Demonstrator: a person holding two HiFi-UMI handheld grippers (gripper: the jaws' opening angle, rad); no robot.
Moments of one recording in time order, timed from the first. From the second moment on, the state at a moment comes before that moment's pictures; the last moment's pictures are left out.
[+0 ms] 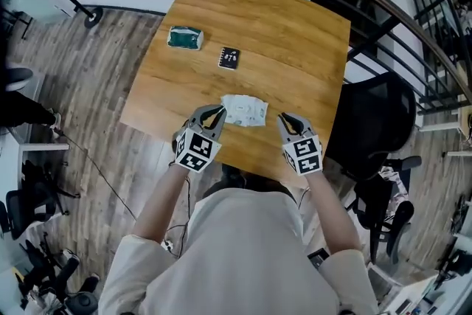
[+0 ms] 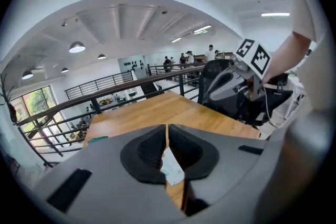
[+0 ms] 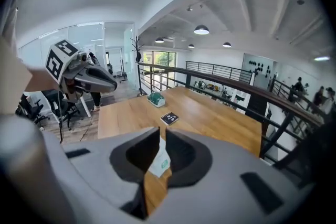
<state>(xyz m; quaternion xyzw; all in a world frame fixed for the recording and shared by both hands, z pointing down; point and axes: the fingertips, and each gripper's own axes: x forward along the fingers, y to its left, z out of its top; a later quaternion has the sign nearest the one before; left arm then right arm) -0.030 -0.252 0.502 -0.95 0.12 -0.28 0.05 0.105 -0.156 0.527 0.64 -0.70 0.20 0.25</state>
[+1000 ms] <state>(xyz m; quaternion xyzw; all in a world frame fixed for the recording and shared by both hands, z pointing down) -0.061 -0.194 0.379 -0.96 0.25 -0.14 -0.04 0.130 -0.111 0.387 0.63 -0.75 0.10 0.14</state>
